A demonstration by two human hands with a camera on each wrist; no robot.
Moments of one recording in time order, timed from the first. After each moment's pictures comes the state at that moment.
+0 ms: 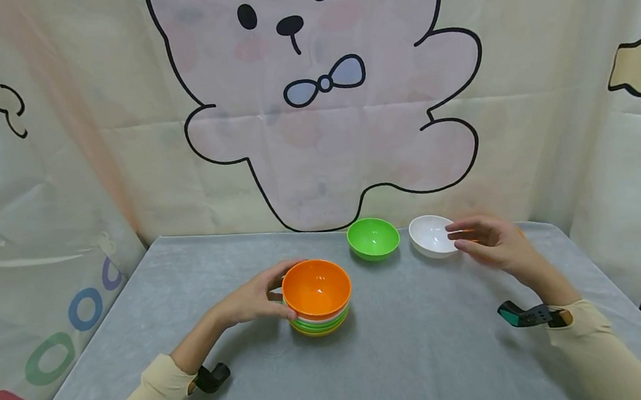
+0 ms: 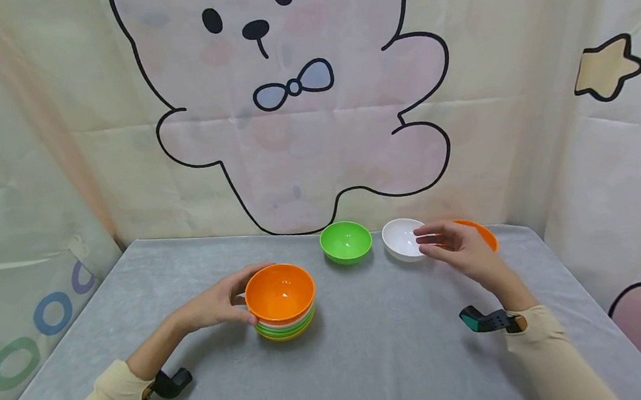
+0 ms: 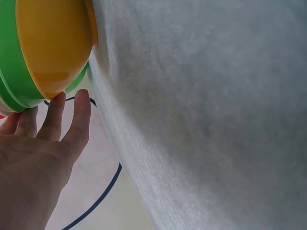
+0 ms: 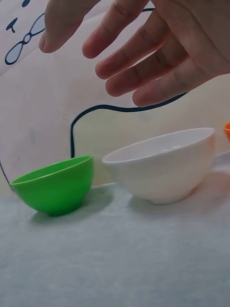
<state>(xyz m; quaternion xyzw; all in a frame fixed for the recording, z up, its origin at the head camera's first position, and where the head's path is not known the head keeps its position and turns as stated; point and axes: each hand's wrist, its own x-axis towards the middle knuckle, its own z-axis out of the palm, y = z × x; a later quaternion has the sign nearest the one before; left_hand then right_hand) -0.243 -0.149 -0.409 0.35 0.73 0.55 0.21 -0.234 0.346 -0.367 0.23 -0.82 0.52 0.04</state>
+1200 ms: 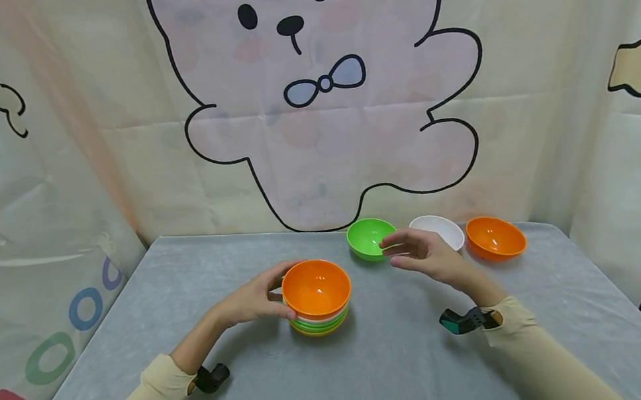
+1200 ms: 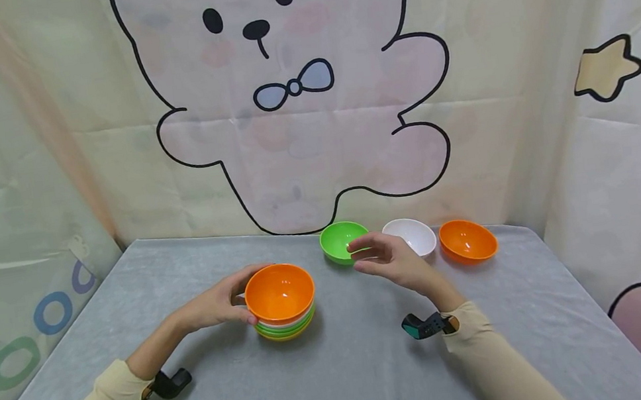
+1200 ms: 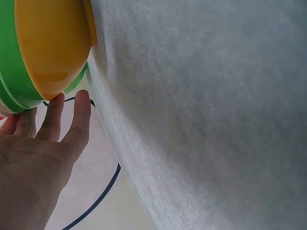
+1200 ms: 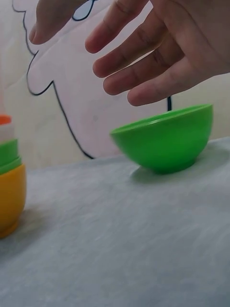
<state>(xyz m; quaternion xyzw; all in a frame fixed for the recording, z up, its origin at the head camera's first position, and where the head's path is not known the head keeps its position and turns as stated) -0.241 -0.149 -0.407 0.36 0.72 0.55 0.21 -0.250 0.247 -0.385 0.31 -0.76 0.57 -0.08</state>
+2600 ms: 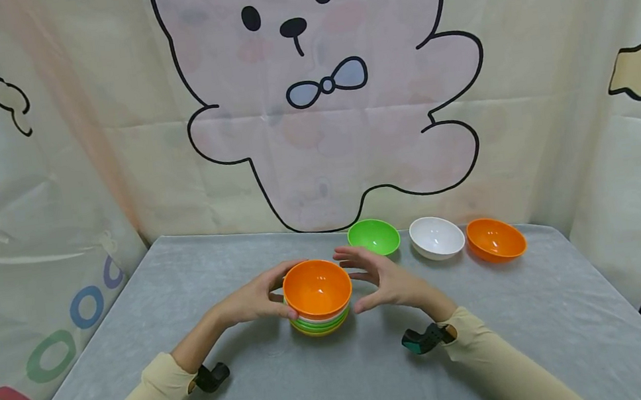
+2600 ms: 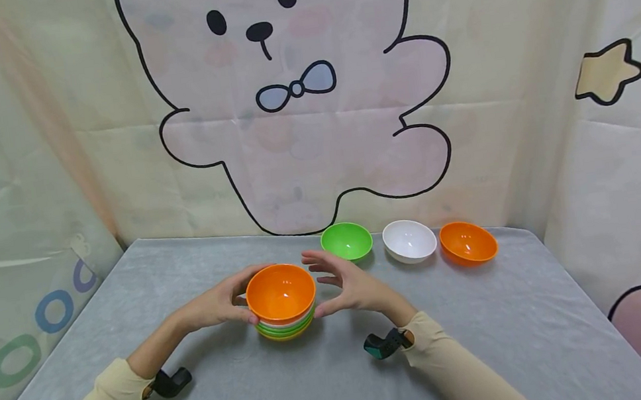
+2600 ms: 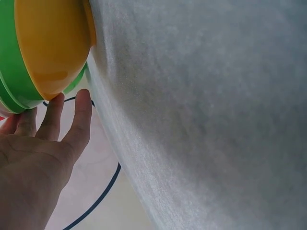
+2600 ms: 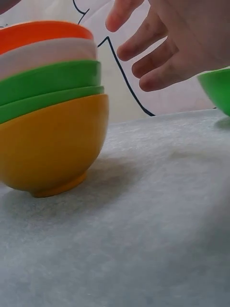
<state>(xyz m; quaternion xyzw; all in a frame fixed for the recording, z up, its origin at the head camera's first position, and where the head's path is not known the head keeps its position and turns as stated) -0.239 -0.148 -0.405 0.35 0.72 0.56 0.22 -0.244 0.174 -0.404 0.39 -0.71 0.57 -0.15</state>
